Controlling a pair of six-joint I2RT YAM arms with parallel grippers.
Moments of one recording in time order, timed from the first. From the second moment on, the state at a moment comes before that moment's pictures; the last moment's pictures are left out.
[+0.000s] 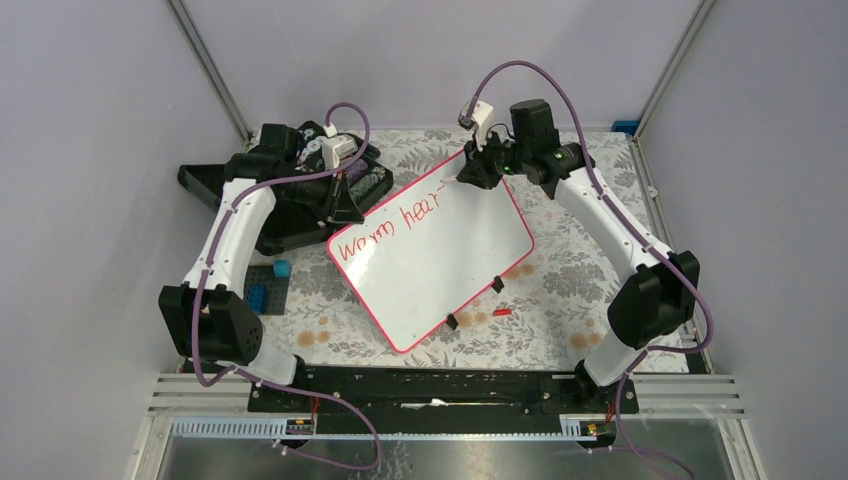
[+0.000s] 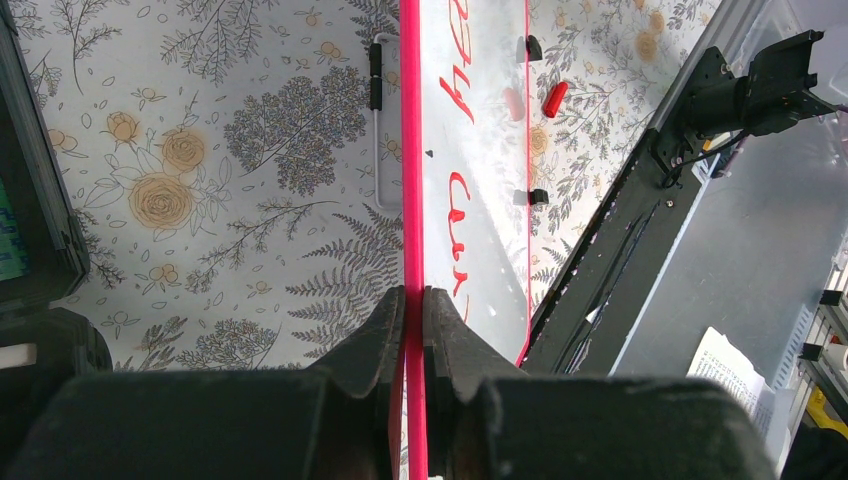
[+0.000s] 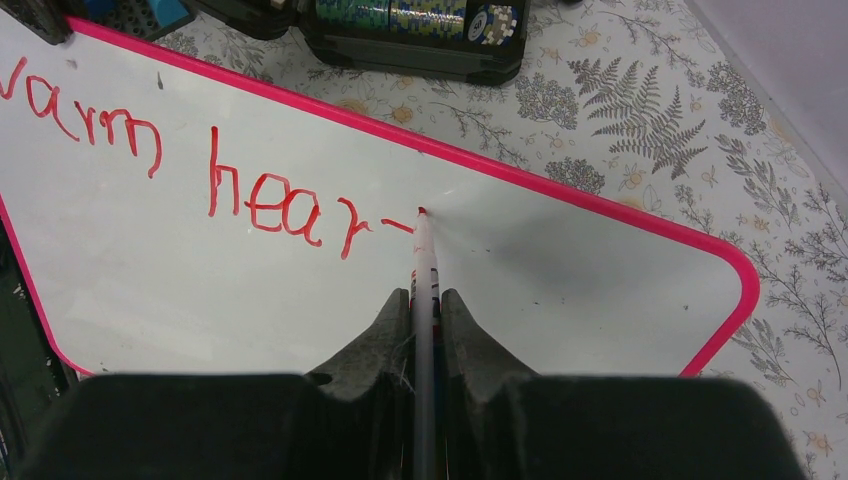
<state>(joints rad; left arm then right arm) -0.09 1.51 1.50 -1.08 0.87 0.39 0.42 1.66 1.61 -0.55 -0.57 -0.33</state>
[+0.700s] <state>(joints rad) -0.09 1.51 1.50 -1.08 0.87 0.39 0.43 1.62 1.51 -0.55 -0.57 -0.34</state>
